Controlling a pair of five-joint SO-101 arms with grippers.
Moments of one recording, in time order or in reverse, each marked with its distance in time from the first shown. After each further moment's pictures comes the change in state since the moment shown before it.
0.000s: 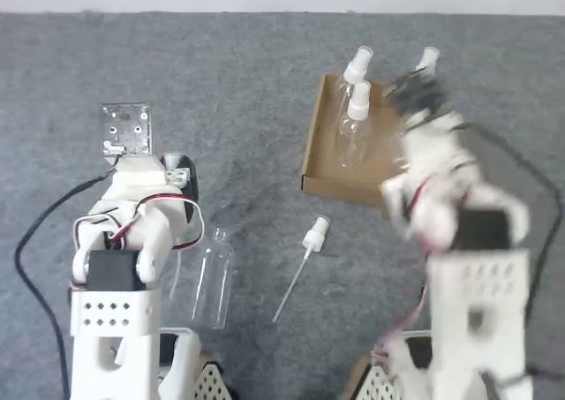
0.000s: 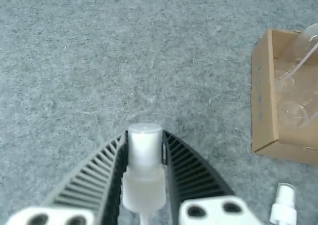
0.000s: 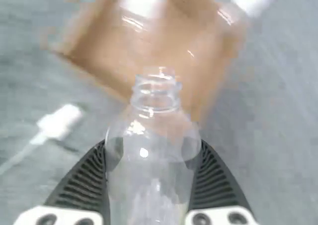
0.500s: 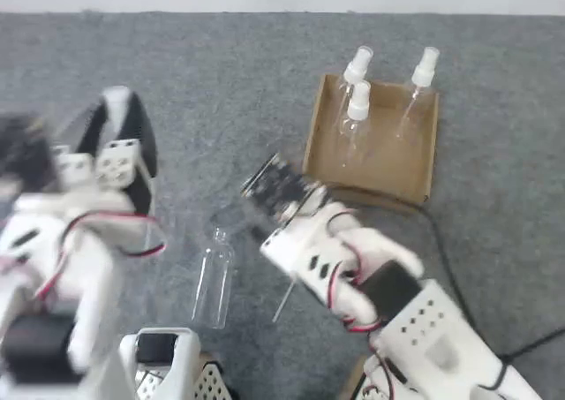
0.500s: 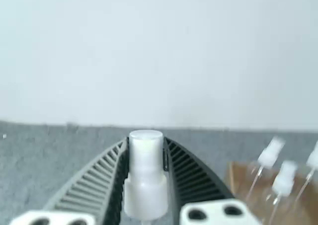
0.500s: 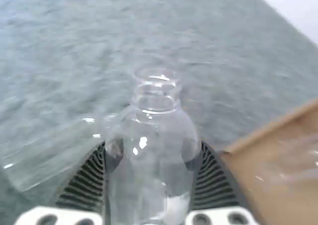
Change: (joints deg) left arm -0.4 -0.6 -41.8 14.0 2.4; right arm -36.1 -6.1 23.6 -29.8 -6.2
